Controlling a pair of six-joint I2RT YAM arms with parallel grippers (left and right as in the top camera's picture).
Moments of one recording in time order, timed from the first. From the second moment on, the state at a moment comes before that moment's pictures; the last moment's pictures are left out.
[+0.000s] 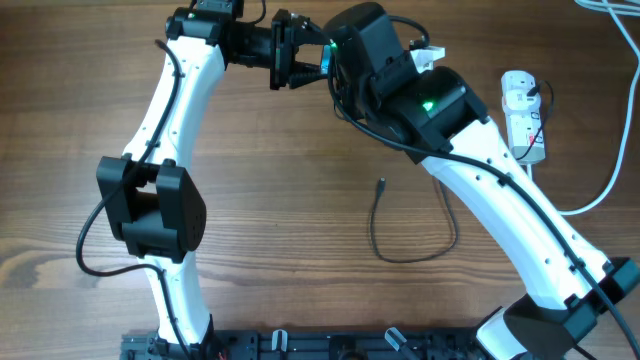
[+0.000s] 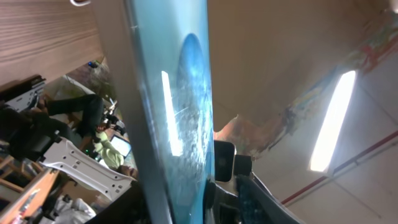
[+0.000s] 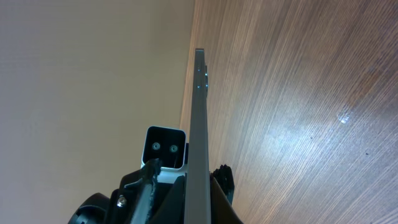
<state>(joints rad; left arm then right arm) -0.18 2.12 1.99 -0.95 1.54 -1.13 0.67 1.71 1.89 -0.94 0.31 1.87</state>
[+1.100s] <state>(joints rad) -0.17 2.12 1.99 -0.95 1.55 -1.15 0.66 1.68 1.89 -0.94 0.24 1.87</state>
